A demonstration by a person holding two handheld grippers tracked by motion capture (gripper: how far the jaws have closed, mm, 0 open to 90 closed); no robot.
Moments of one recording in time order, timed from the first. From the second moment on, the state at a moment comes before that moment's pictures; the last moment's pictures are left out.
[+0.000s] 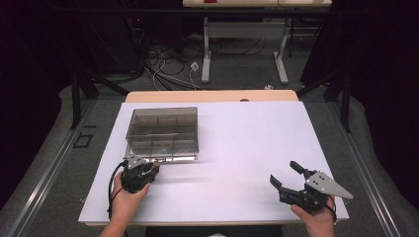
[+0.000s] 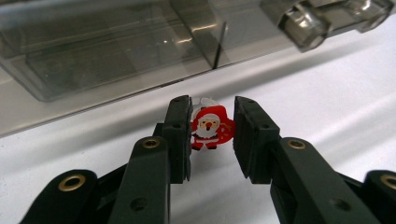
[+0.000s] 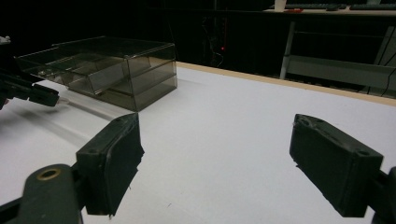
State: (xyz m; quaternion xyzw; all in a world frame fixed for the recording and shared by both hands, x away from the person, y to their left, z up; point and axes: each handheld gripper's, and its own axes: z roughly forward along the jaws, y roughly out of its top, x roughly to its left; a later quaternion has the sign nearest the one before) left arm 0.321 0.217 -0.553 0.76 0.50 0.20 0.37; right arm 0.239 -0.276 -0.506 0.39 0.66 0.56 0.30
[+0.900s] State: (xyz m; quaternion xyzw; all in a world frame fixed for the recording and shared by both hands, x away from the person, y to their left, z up) left arm 0.304 0.203 -0.540 0.77 0.46 0.19 0.39; right arm 0.239 -0.277 -0.507 0.39 0.67 0.56 0.30
